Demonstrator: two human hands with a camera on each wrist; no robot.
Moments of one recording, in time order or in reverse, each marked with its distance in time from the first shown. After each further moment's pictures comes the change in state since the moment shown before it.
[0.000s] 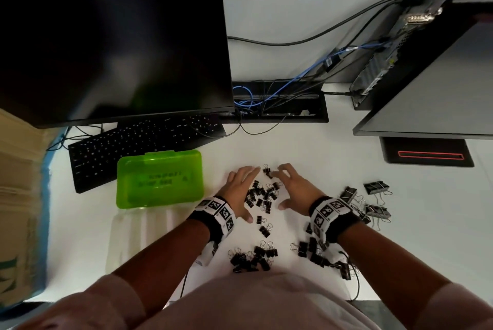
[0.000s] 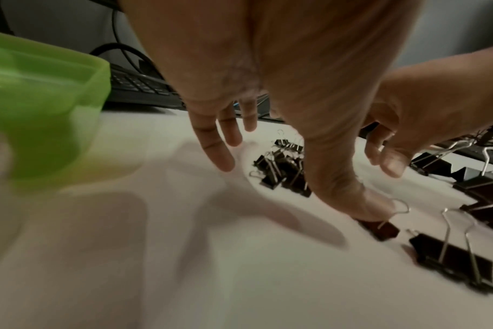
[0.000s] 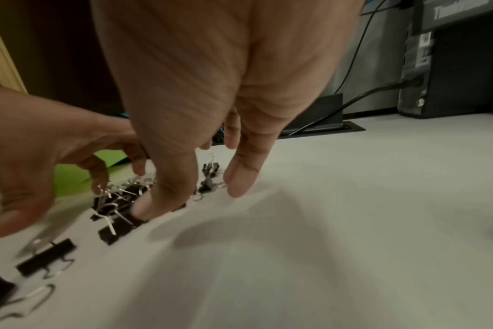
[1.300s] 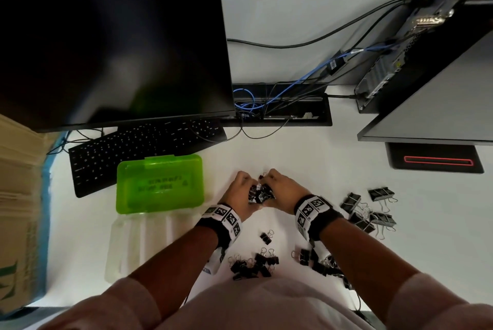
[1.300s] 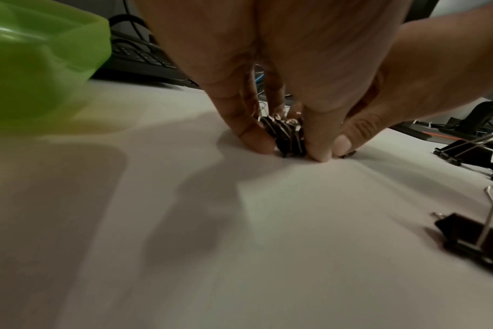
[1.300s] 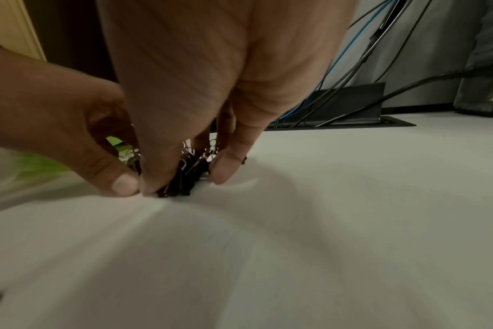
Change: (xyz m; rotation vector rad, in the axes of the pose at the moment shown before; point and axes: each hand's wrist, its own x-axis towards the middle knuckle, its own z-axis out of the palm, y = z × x) left_hand 0.011 0.000 0.014 -0.169 0.226 -0.048; right_hand 0.036 -0.014 0.010 -0.077 -0.064 -0.055
